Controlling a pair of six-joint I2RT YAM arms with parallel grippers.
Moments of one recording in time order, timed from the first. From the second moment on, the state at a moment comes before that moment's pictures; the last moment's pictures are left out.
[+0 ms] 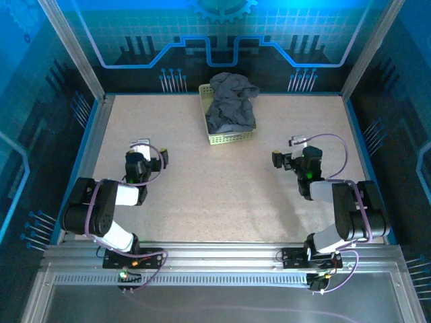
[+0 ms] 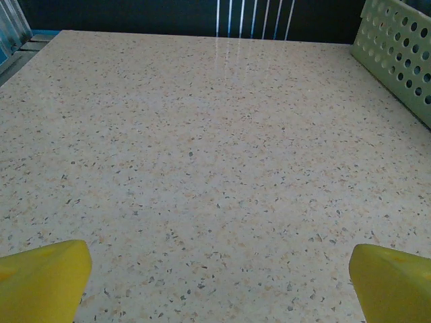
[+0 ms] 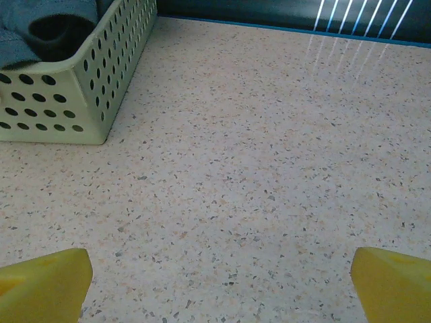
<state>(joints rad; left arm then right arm) -0.03 1.55 0.36 0.84 -0.10 -0.09 0.05 1.50 0.44 0.63 -0.08 -0.08</state>
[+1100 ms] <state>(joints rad) -0.03 1.55 0.36 0.84 -0.10 -0.09 0.05 1.50 0.44 0.63 -0.08 -0.08</state>
